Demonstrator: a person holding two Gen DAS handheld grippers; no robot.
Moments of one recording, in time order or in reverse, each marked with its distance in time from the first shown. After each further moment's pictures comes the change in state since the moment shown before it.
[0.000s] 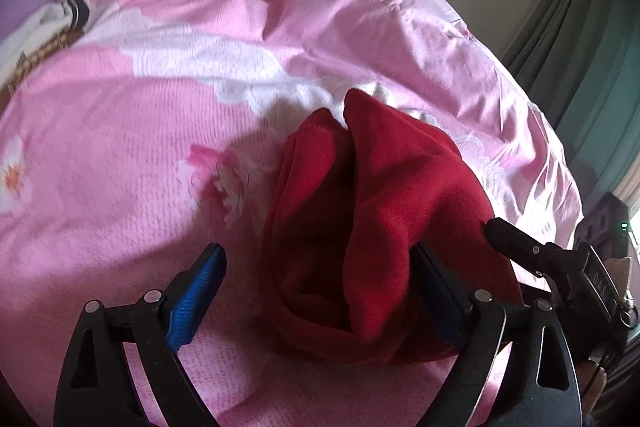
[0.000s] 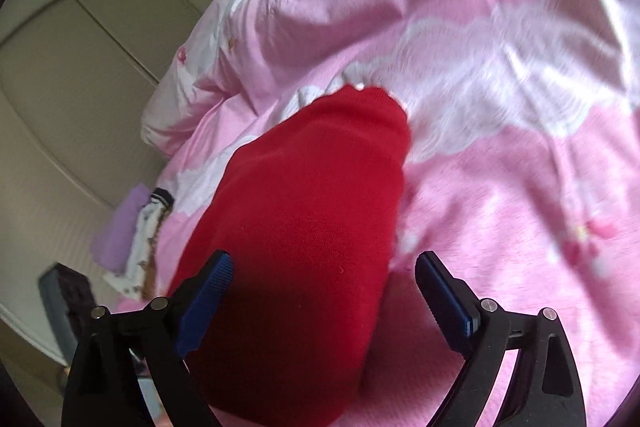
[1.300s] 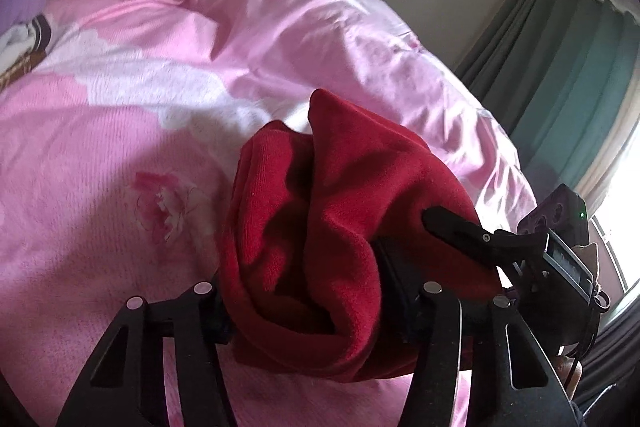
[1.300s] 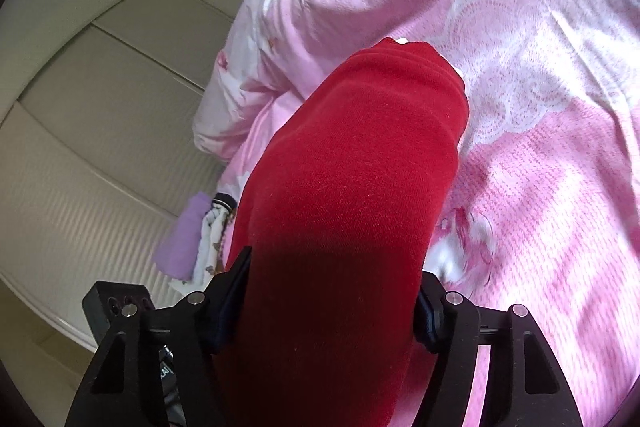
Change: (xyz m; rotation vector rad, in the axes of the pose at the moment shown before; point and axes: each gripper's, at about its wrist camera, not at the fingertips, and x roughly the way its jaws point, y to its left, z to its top) left arm -0.025 -0.029 0.010 0.051 -0.048 -0.160; right arm -0.009 0.018 0.005 0.069 0.014 0.211
